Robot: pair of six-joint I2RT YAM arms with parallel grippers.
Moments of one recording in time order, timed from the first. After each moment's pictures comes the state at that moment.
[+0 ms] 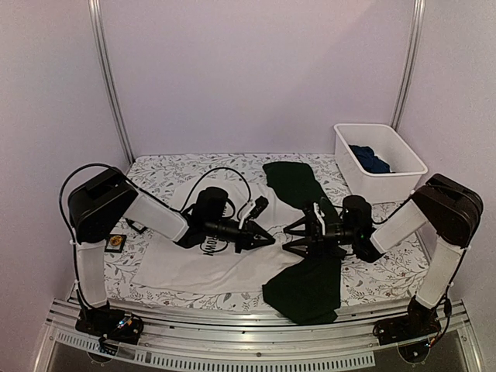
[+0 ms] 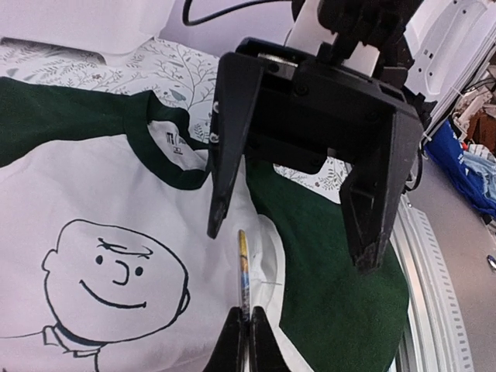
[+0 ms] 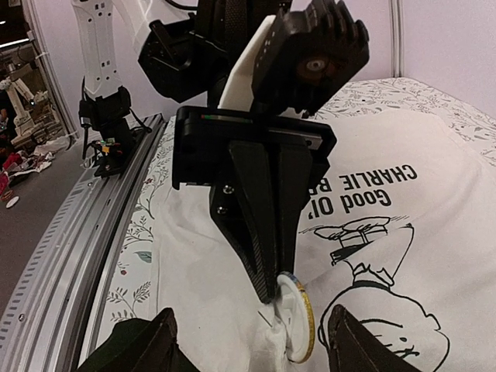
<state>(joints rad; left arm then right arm) -0.80 2.04 0.97 0.64 0.76 -0.09 0.61 1.80 0.55 1.01 -0.87 0.00</state>
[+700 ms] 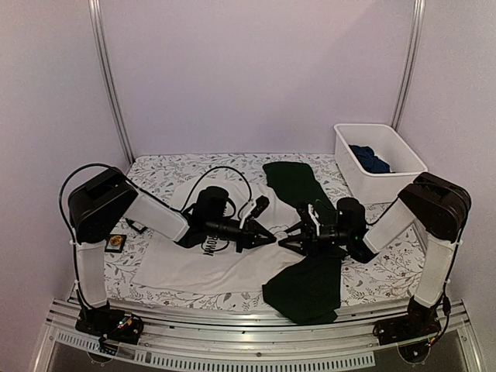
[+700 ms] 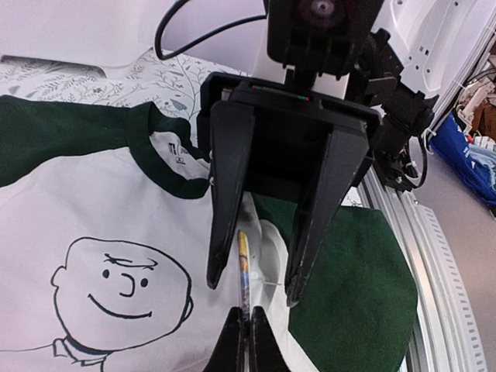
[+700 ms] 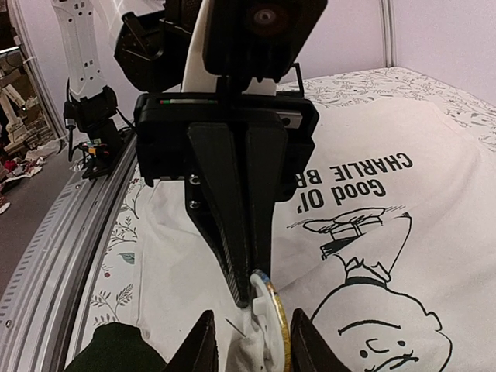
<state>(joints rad) -0.81 2.04 0.98 0.65 0.74 -0.05 0.62 1.90 0.59 1.05 -0.84 0.03</state>
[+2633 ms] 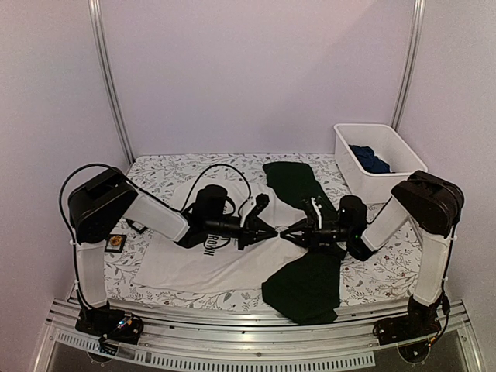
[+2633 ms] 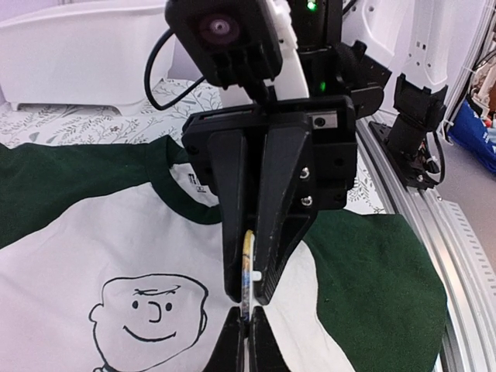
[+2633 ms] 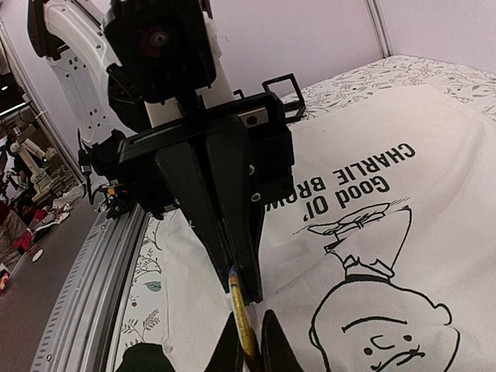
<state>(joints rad) -0.81 2.04 0.98 0.72 0.69 0.06 0.57 1.97 0.62 1.18 -0.90 0.29</state>
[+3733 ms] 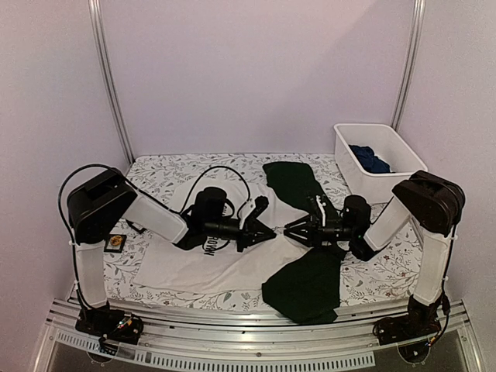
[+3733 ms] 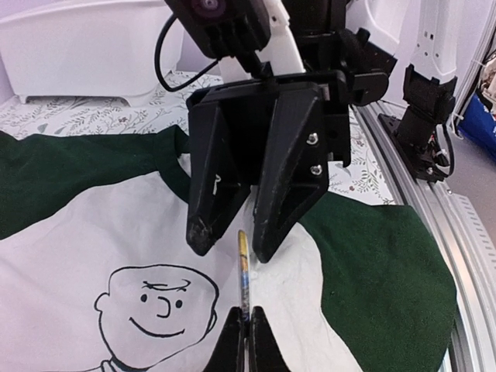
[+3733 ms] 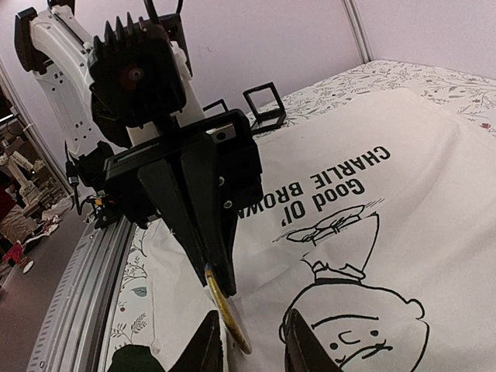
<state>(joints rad) -0.82 2.03 0.96 0.72 0.65 0.07 0.54 1.98 0.60 1.23 -0.88 0.32</state>
